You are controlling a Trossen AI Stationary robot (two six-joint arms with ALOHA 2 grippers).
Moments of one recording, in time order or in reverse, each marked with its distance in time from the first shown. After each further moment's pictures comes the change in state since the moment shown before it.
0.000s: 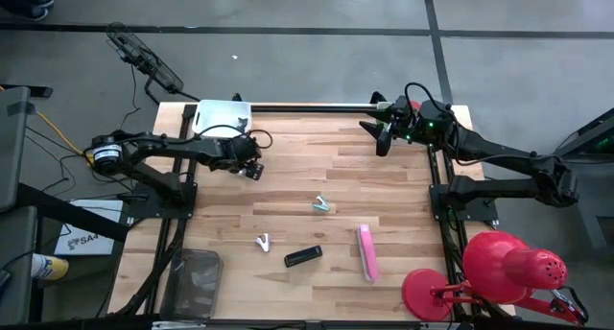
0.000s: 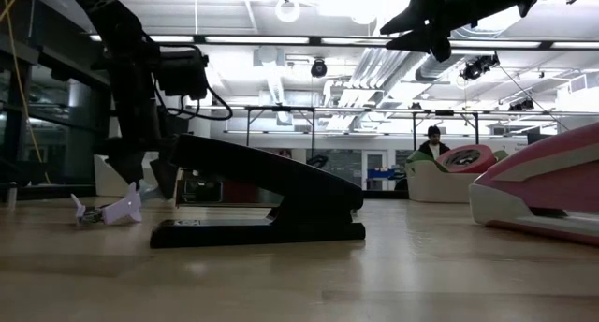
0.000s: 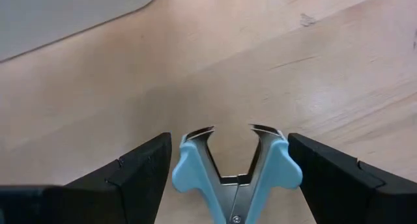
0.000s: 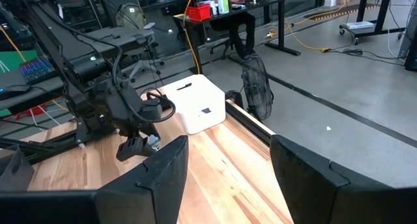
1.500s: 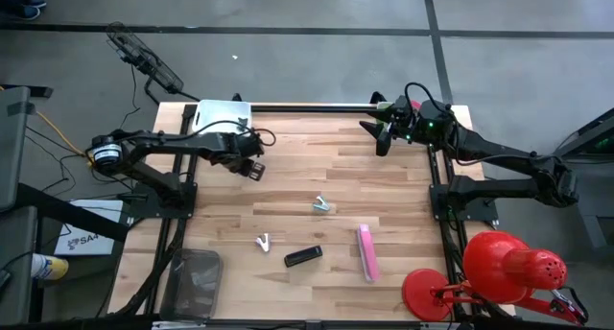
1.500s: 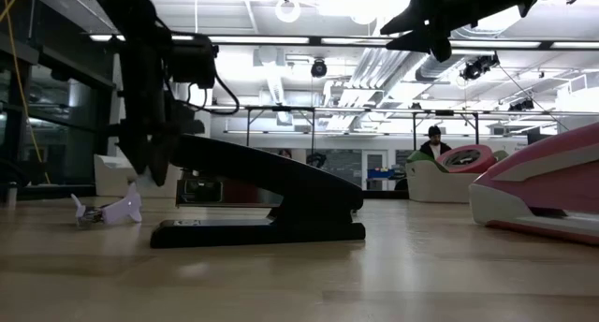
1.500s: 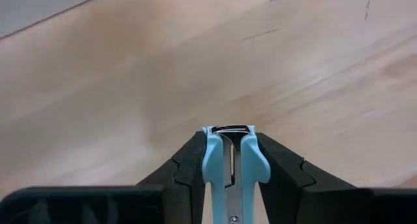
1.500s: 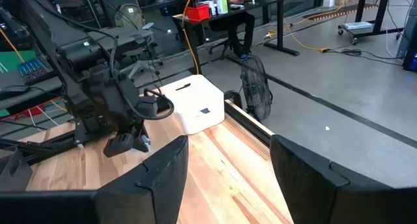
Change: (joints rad) left arm 0.000 0.000 0.134 -0.221 0.110 0.000; right arm 0.000 0.000 0.000 0.000 0.005 0.000
